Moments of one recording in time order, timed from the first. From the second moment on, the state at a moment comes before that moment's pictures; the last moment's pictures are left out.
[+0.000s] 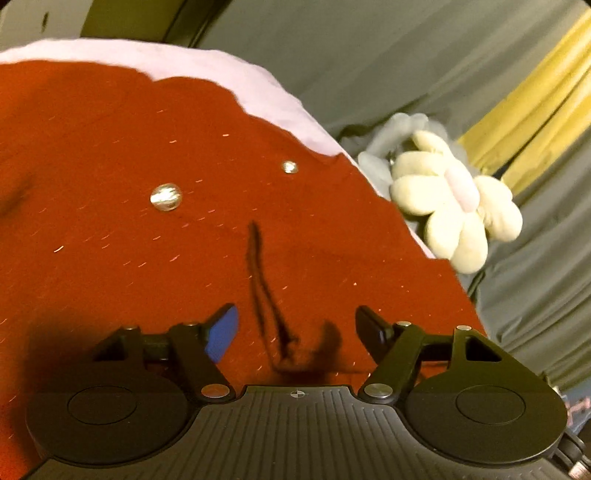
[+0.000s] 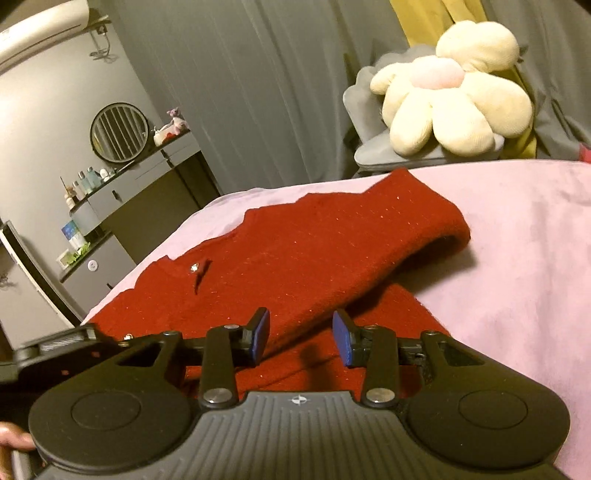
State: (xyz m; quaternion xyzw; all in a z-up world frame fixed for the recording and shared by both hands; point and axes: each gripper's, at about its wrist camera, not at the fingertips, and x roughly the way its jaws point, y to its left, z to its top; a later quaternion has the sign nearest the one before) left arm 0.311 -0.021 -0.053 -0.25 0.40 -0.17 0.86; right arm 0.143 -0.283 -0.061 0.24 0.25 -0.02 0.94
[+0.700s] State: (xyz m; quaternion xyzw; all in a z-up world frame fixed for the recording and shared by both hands) left arm 0.343 0.037 -0.009 -0.11 0.36 -0.04 0.92; right arm 0.169 -0.283 -0.068 0.25 0.26 -0.04 0.93
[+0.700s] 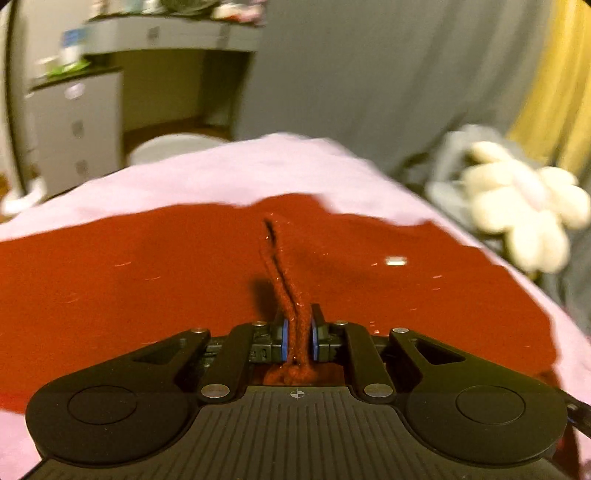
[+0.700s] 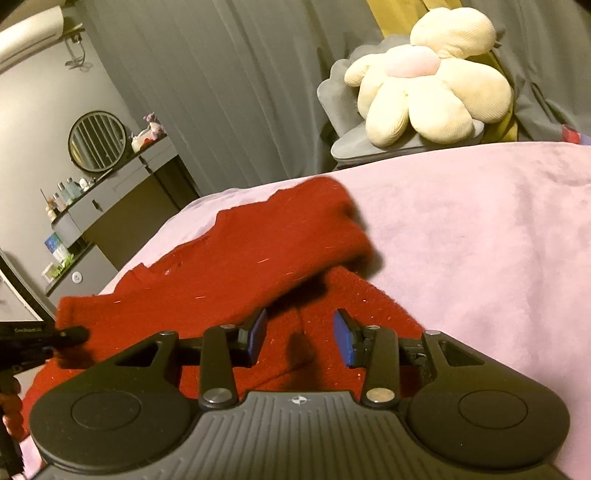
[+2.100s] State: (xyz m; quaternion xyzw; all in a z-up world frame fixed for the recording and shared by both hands) left arm 0.371 0.041 -0.016 -0.02 0.32 -0.04 0.95; right arm 0.272 -0.270 -0.074 0.19 0.25 -0.08 0.94
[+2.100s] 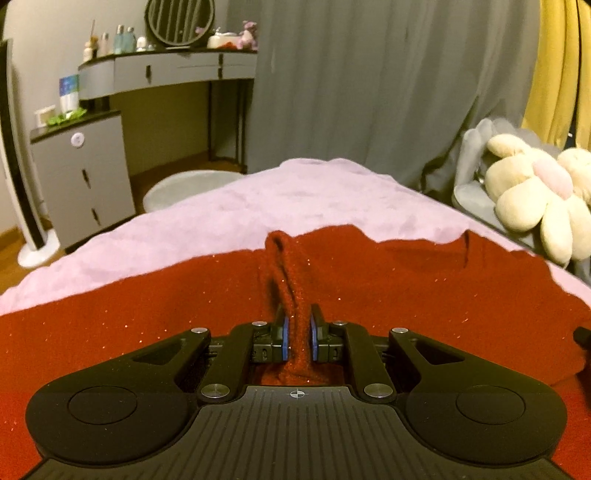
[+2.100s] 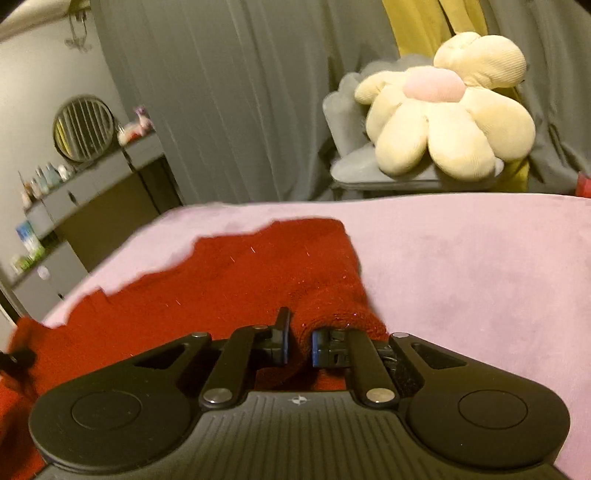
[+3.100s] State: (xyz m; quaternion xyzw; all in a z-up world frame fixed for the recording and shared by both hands) left arm 0.341 0.070 -0.029 -0.05 0.34 -0.01 0.94; right arm 0.258 -0.197 -0.062 -0.12 0.29 -0.09 0.94
